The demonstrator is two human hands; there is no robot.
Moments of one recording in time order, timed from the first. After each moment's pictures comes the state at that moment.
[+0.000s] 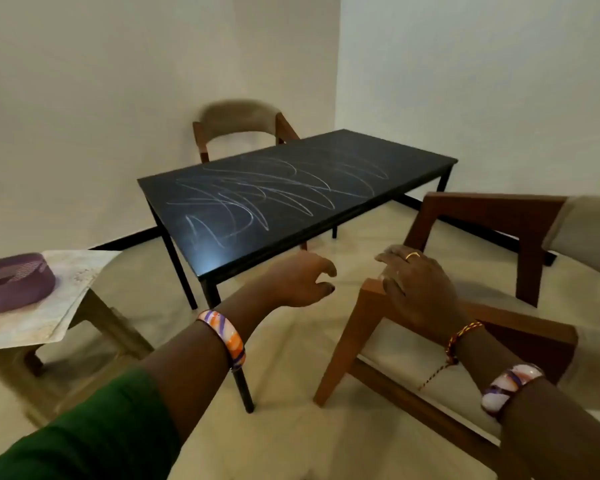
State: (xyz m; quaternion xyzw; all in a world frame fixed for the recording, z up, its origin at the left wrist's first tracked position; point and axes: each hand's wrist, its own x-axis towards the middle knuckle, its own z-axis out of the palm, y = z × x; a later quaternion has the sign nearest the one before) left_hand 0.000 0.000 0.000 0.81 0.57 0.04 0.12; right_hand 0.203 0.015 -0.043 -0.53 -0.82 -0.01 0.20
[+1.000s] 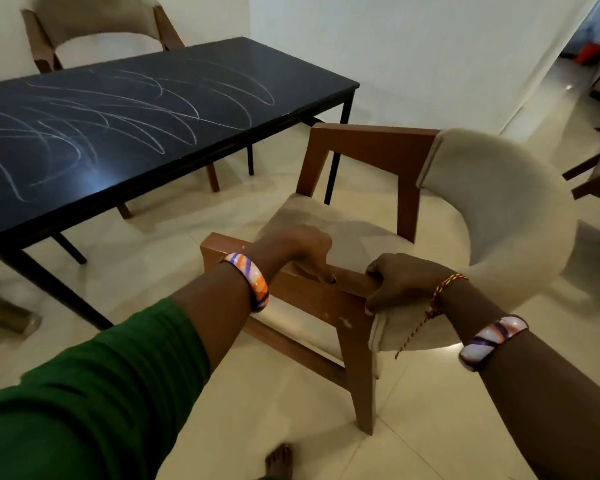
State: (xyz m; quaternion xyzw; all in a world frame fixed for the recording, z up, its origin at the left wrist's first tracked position) left_hand 0.281 0.079 -0.034 0.83 0.49 -0.19 0.19; right_hand 0.439 0.046 -0.047 -0.63 -0.71 0.27 -0.15
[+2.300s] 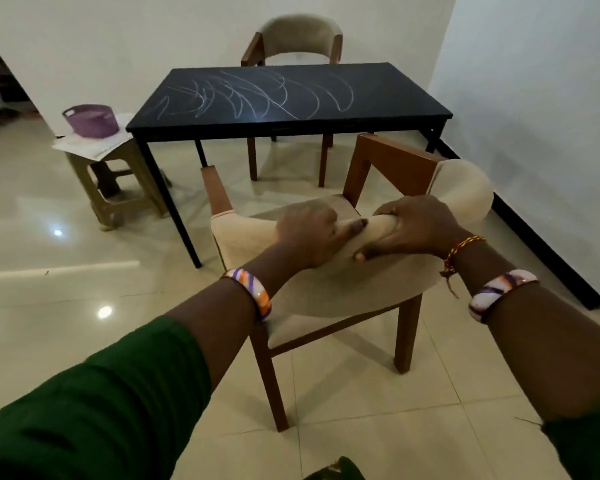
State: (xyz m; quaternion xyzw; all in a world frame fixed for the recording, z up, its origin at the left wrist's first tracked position) left_hand 0.611 0.038 -0.031 0.56 0.82 0.13 0.02; right_hand 0.744 0.164 -0.021 -0.28 -0.95 0.12 0.05
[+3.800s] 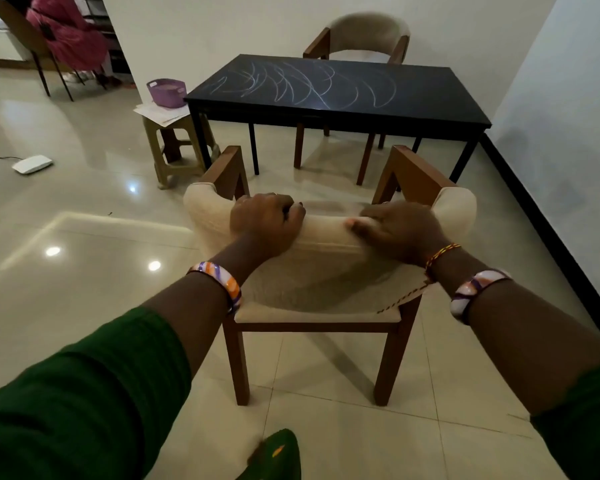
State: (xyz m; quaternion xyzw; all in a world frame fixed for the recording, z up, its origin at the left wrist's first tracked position) left_hand 0.705 0.007 -0.039 0.37 0.89 0.26 -0.11; right_hand 0.825 0.187 -0.040 -0.05 -0.98 0.08 0.18
